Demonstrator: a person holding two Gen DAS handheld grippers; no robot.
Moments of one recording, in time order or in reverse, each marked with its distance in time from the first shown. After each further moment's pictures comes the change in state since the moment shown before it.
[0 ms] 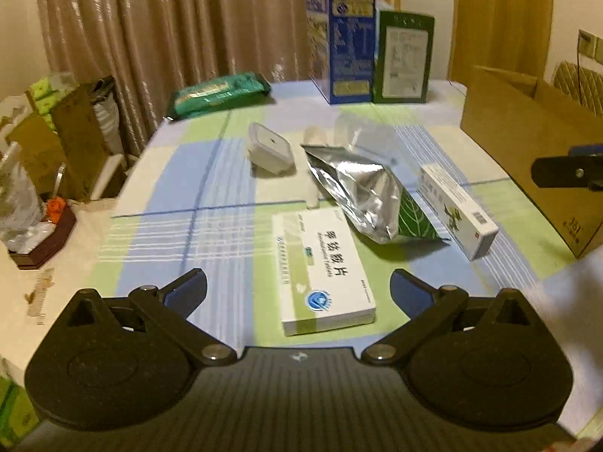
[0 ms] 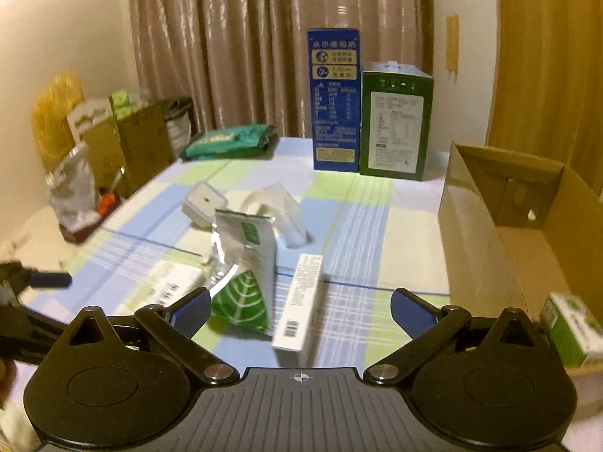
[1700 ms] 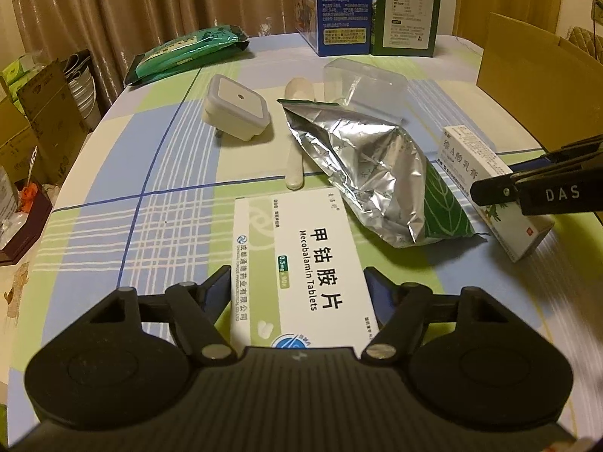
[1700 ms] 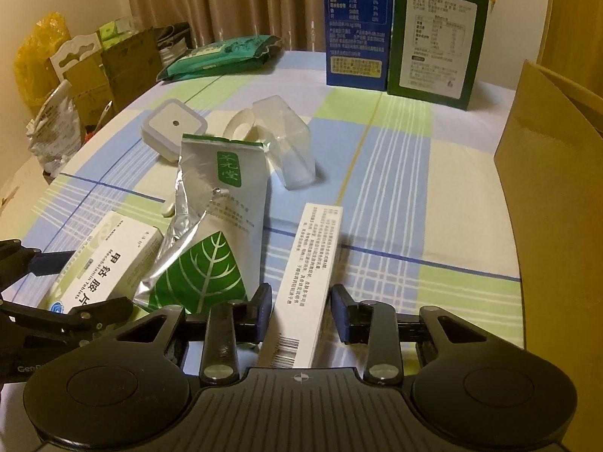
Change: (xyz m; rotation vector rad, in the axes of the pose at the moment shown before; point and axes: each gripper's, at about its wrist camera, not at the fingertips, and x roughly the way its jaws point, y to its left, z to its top) left arm 0.088 -0.011 0.012 0.024 0.120 -0.005; right arm 0.125 -0.009 -0.001 0.004 0.243 0.037
